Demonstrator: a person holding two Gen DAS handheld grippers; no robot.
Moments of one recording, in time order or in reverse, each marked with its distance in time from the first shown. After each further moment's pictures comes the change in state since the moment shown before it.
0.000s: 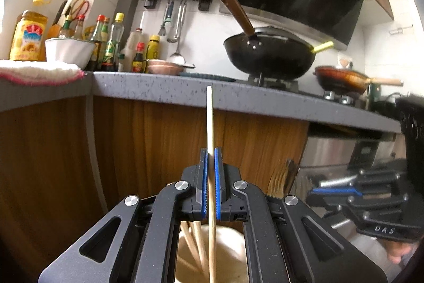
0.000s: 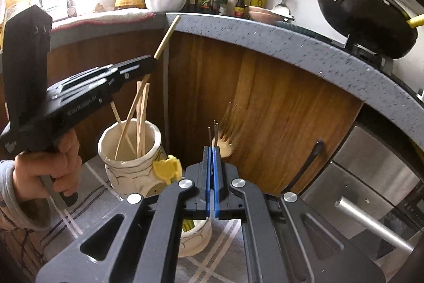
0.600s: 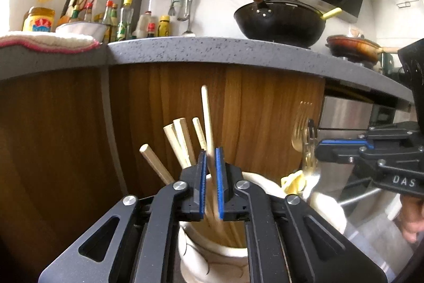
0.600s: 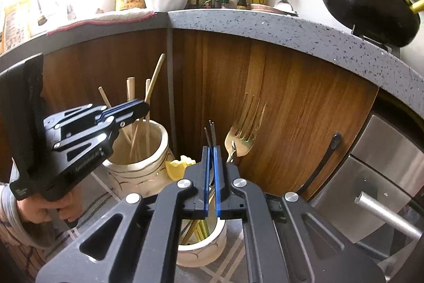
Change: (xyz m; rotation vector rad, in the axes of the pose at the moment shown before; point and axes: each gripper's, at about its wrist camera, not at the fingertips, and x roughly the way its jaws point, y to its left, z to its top) left arm -0.002 0.007 -0.042 0.049 0.099 0.091; right arm 0.013 0.001 -0.011 0.069 -0.036 0.027
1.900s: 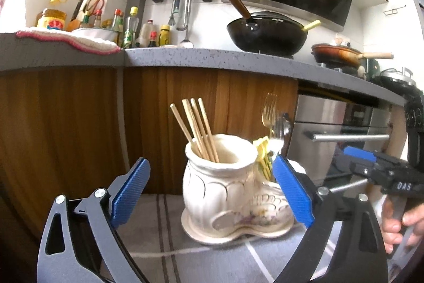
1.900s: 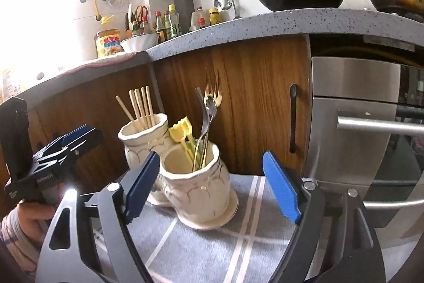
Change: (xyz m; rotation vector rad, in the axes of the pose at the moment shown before) left arm -0.088 0.002 -0.032 -0.010 -0.038 -0.038; right arm -0.079 0.000 -0.099 0.266 -0.221 -0.044
